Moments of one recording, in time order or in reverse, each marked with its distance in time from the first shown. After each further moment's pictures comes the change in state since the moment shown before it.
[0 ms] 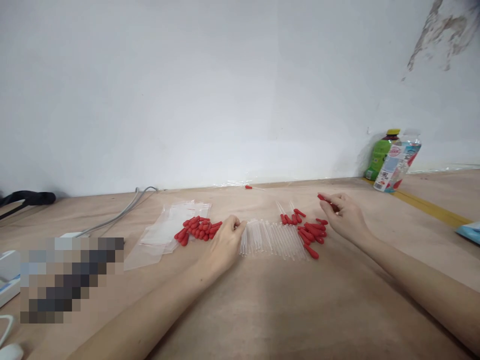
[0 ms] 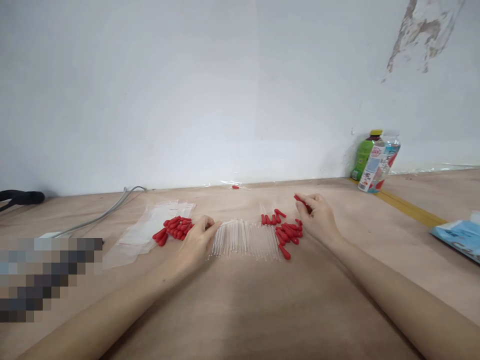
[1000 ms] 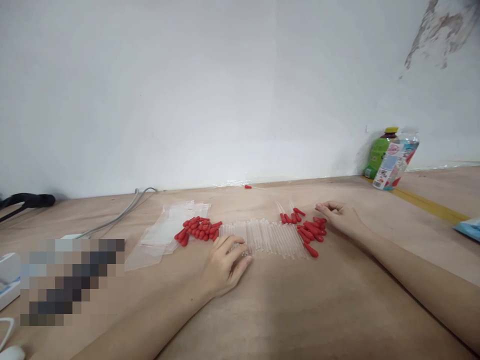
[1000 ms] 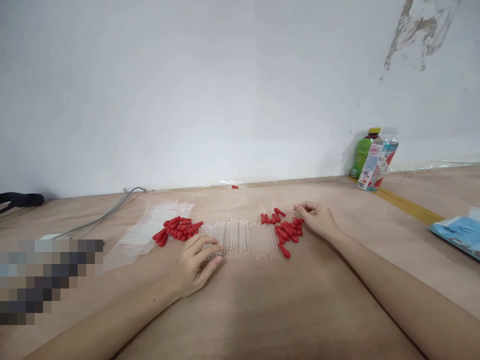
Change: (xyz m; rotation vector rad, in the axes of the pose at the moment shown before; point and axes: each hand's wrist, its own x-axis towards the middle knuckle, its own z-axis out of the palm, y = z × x) left_hand -0.034 0.007 -0.004 -0.135 0.033 0.157; right_hand 0.003 0.033 0.007 0.064 -0.245 0.219
